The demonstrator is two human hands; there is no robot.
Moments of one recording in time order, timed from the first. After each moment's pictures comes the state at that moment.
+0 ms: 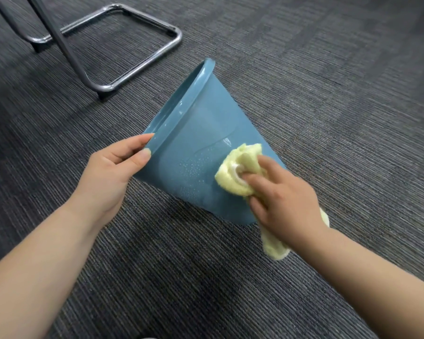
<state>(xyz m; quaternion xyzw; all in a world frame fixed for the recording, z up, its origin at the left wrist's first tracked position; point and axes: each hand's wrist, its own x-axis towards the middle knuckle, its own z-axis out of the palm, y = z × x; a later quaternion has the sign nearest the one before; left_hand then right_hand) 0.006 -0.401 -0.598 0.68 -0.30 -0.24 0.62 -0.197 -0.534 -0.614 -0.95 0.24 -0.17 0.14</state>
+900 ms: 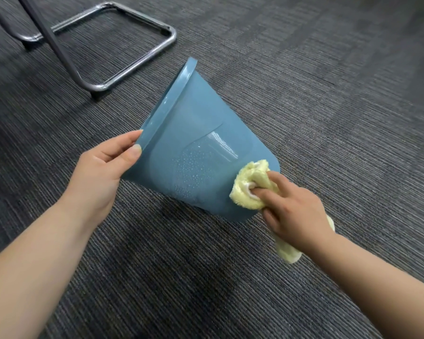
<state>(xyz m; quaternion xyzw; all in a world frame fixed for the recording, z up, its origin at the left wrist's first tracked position) 0.009 -0.403 -0.601 0.69 -0.28 -0.24 0.62 -0.224 -0.552 -0.640 -0.96 0.23 -0.10 0.10</state>
